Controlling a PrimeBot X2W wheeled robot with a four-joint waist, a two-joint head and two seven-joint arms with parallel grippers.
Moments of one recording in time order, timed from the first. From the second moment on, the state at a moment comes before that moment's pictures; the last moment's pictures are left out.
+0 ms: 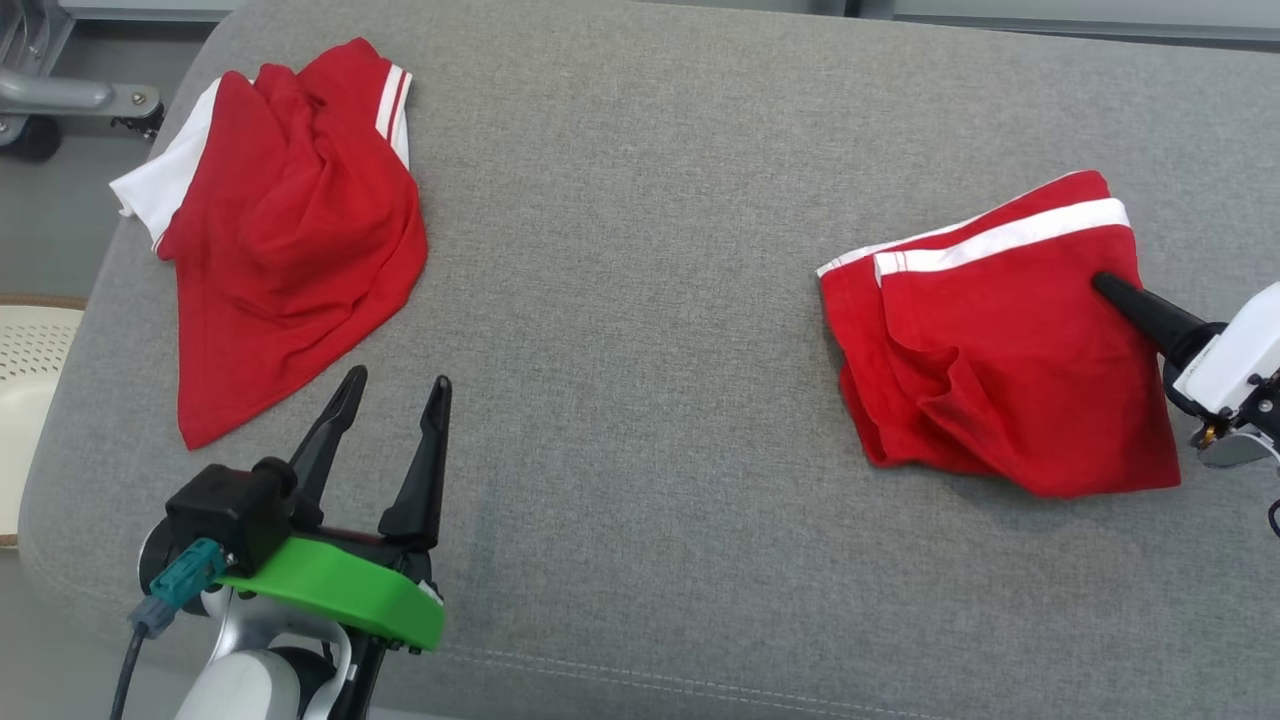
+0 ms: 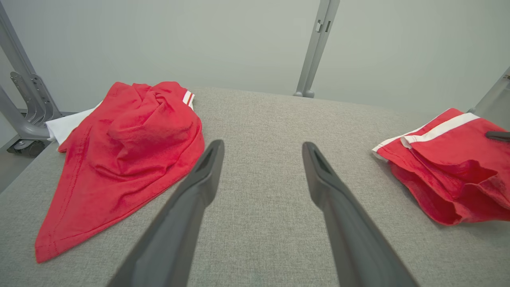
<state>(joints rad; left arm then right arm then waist) -0.06 0.18 -0.30 -0.16 -0.47 0.04 -0.05 -0.39 -0.66 0.47 0.26 1.34 0.02 0.28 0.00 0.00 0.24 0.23</state>
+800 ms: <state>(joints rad) -0.06 0.19 -0.30 -0.18 -0.47 0.04 -0.06 -0.40 -0.76 0.42 0.27 1.29 -0.04 0.24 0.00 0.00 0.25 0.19</state>
